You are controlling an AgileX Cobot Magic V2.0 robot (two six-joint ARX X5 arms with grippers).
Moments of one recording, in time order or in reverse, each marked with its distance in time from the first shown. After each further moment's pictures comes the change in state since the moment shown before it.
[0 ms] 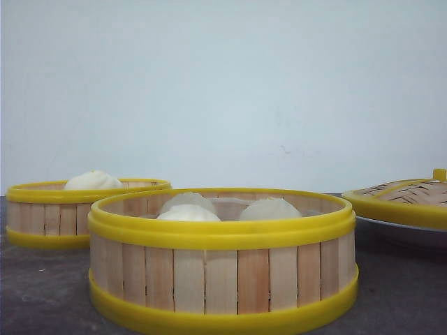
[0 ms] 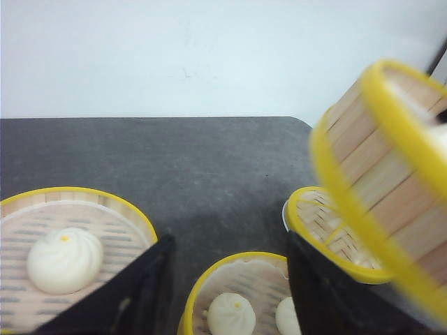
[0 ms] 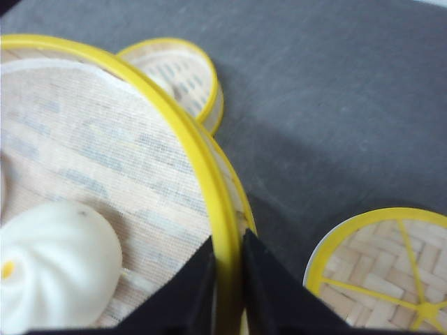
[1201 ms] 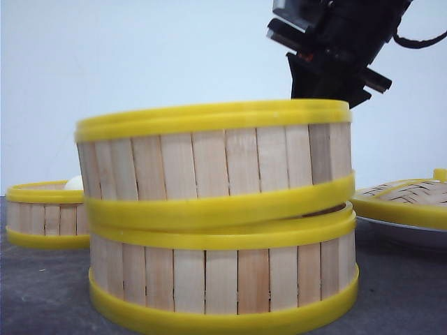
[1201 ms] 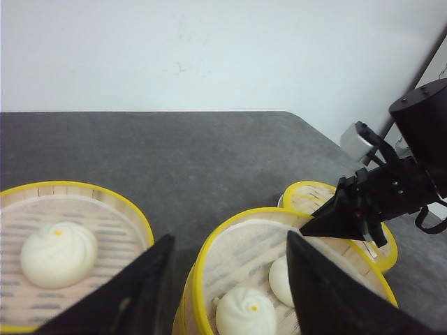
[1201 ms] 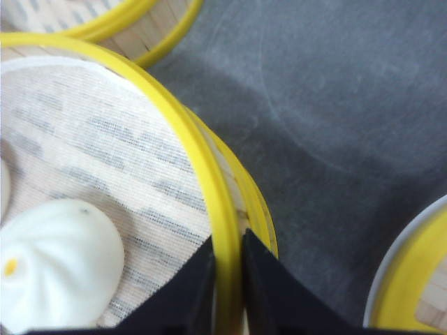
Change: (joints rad) left arm 0.000 0.000 0.000 -0.015 0.009 -0.002; right arm 0.111 0.237 -0.439 0.481 0.069 0.063
